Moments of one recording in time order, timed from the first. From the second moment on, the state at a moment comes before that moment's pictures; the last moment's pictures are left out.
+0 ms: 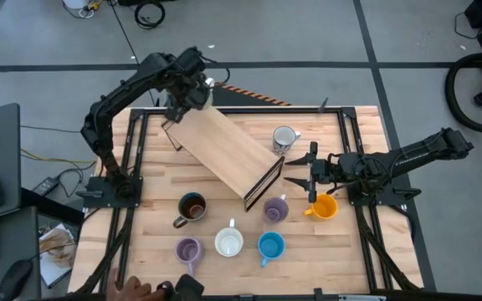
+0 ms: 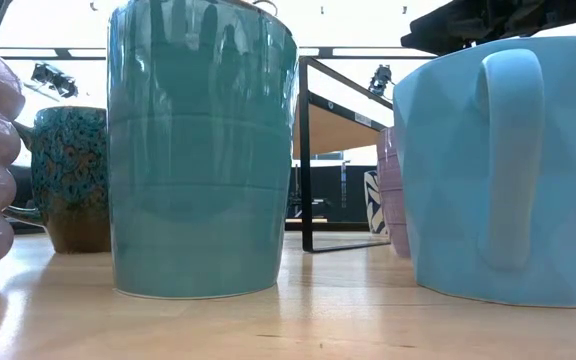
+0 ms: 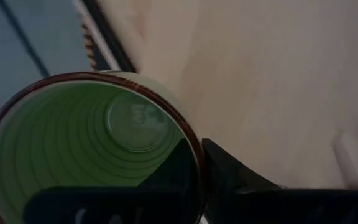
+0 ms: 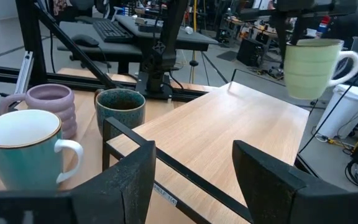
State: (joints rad) left arm 0.69 1.76 1.94 -1.43 -0.05 1.25; right arm 0.22 0.82 0.45 0.23 0.34 -0.13
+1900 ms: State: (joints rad) left arm 0.72 1.76 1.83 -1.38 0.02 1.27; right arm 0.21 0.84 0.45 0.25 0.34 -0.14
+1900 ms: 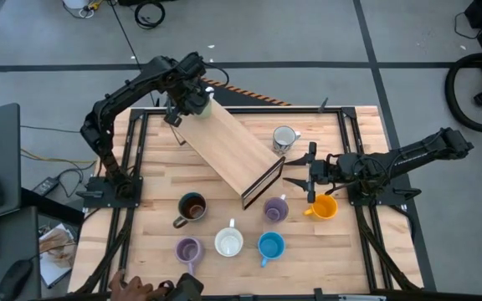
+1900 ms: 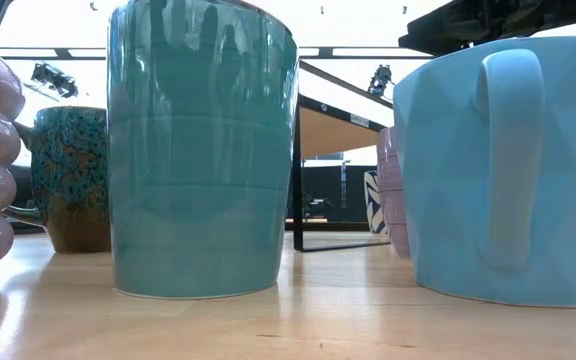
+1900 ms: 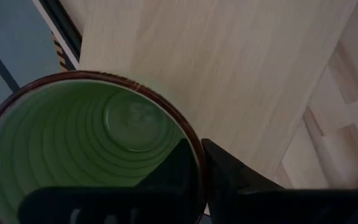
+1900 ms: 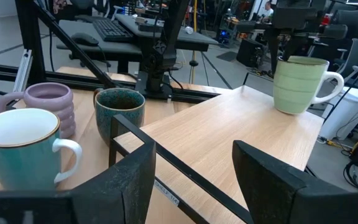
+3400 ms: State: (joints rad) left arm 0.73 1.76 1.83 -1.33 0.08 1.38; right arm 0.21 0.84 0.45 0.25 0.34 -0.15
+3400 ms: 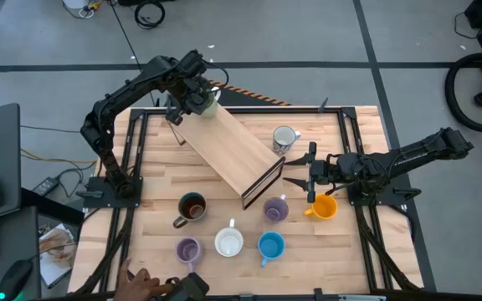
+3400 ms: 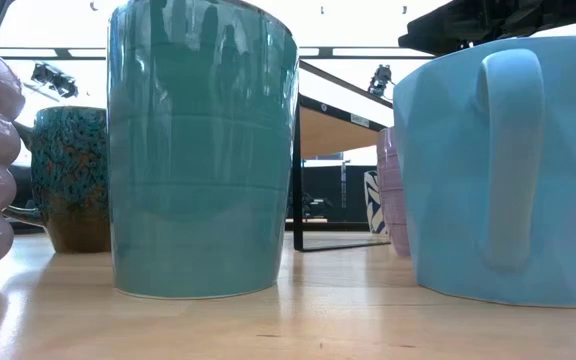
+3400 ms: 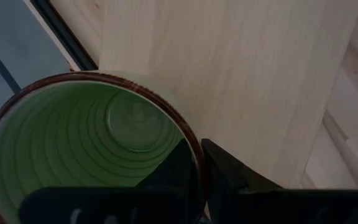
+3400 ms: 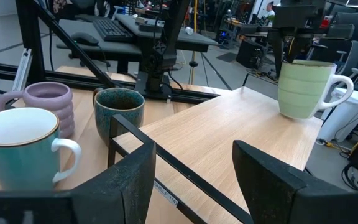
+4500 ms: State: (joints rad) left arm 0.71 1.76 1.83 -1.30 0.08 1.25; right arm 0.21 0.84 0.45 0.23 0.29 -0.16
